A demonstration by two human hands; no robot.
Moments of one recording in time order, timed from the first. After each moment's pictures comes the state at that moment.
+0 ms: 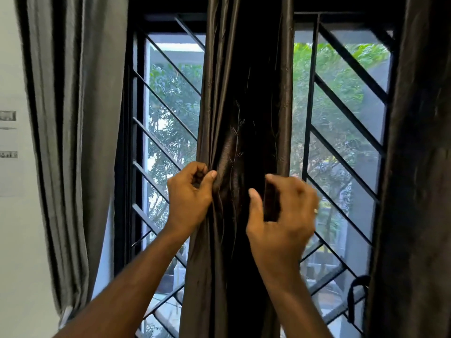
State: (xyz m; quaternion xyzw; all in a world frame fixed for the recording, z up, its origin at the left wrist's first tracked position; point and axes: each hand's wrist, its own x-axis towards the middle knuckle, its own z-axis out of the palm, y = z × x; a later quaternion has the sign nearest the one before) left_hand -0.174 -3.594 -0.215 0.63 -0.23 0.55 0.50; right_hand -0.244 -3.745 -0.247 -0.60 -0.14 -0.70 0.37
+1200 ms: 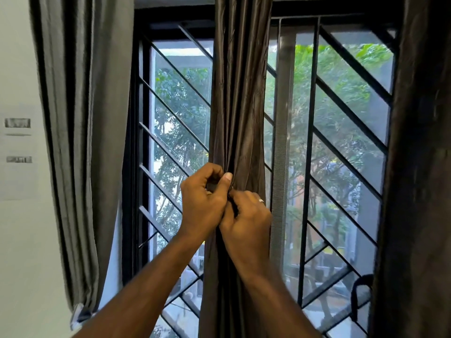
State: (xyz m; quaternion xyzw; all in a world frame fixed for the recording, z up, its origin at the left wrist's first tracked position) left_hand -0.204 -3.616 -0.212 0.61 -0.27 0.53 0.52; right_hand -0.208 -3.708 -0.253 -0.66 -0.22 -0.61 0.38
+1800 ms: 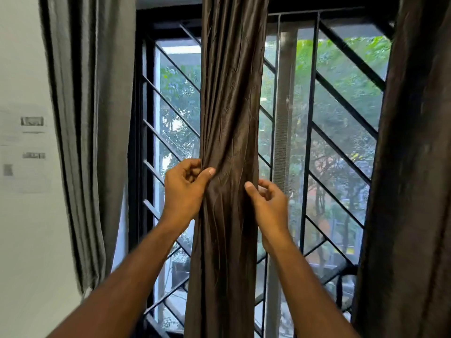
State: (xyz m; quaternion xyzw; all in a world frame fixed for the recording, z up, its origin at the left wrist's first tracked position) left_hand -0.198 -3.593 -0.209 0.62 -0.19 0.47 0.60; right_hand -0.184 -3.765 -0.240 -0.62 -0.11 -0.28 0.72
